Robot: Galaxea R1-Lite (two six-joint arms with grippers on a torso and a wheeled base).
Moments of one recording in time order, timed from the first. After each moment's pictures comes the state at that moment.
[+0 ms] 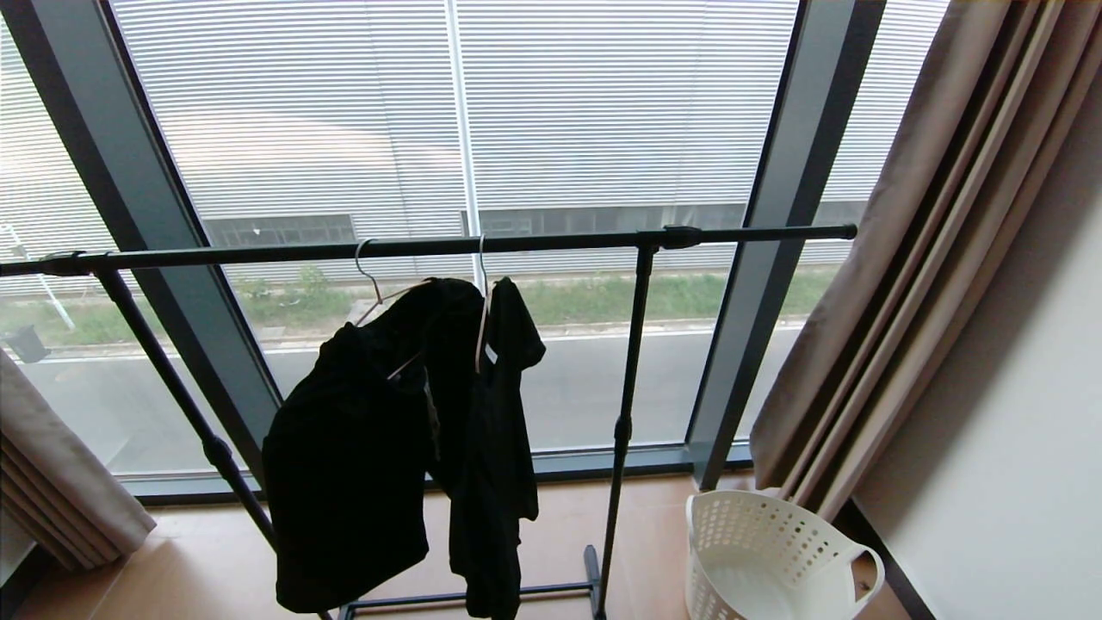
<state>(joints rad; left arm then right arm) 0.01 0.00 -0.01 0.02 -0.05 0.01 0.00 0.00 0.00 0.00 0.02 -0.04</state>
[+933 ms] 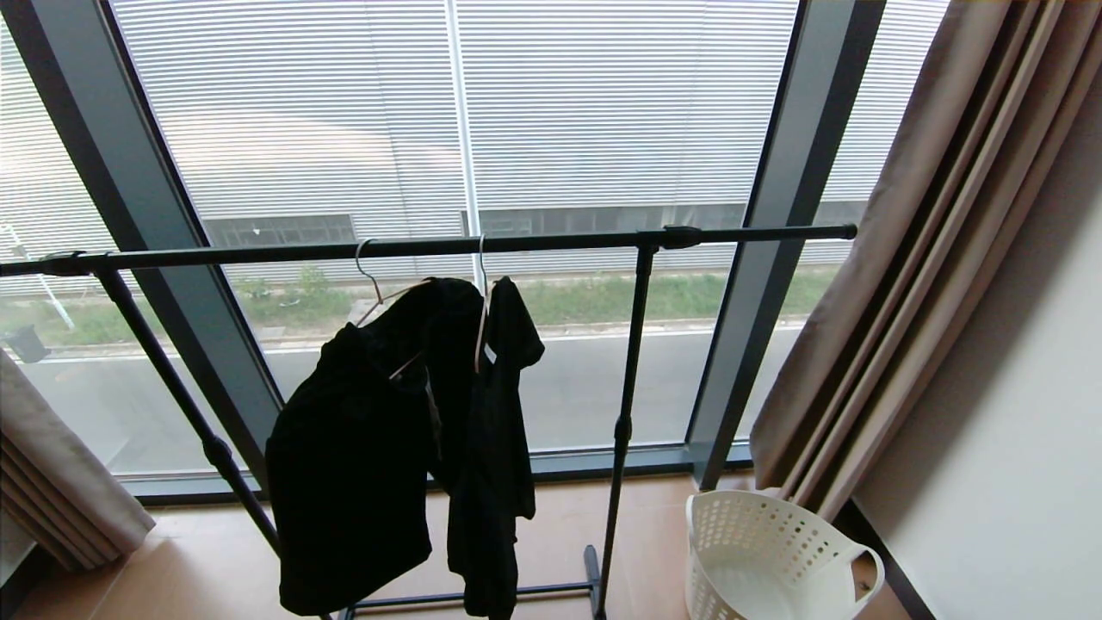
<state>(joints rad) 0.01 0.00 -0.01 0.02 -0.05 0.01 0.00 0.00 0.00 0.00 0.04 -0.05</state>
